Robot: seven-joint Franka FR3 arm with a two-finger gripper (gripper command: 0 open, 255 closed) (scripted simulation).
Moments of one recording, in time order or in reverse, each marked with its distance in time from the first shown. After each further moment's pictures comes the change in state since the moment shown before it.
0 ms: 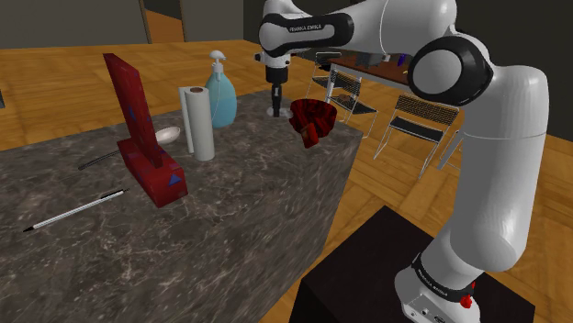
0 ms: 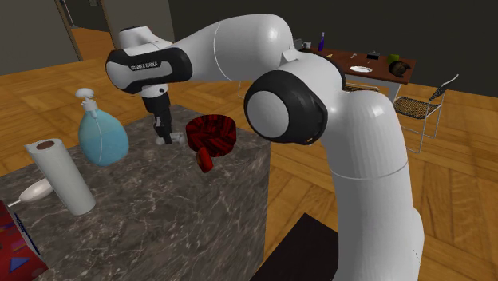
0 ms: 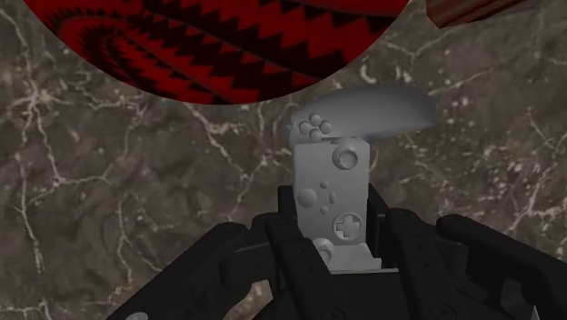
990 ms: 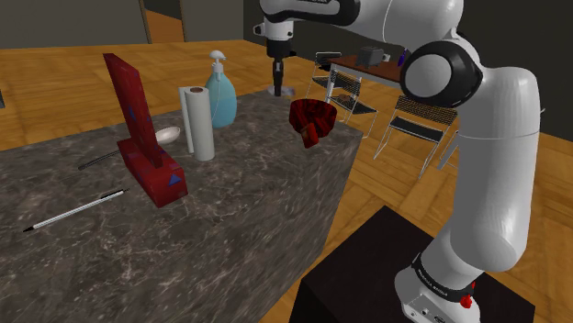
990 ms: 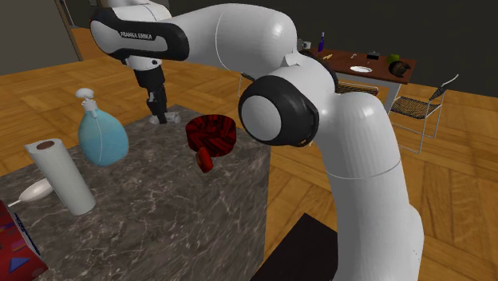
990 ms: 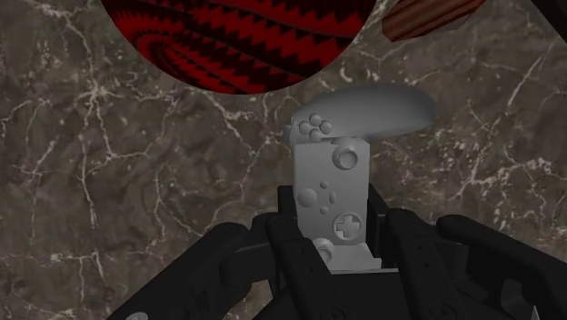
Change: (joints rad) arm 0.007 0.042 0.000 0.268 0.000 -0.226 -0.011
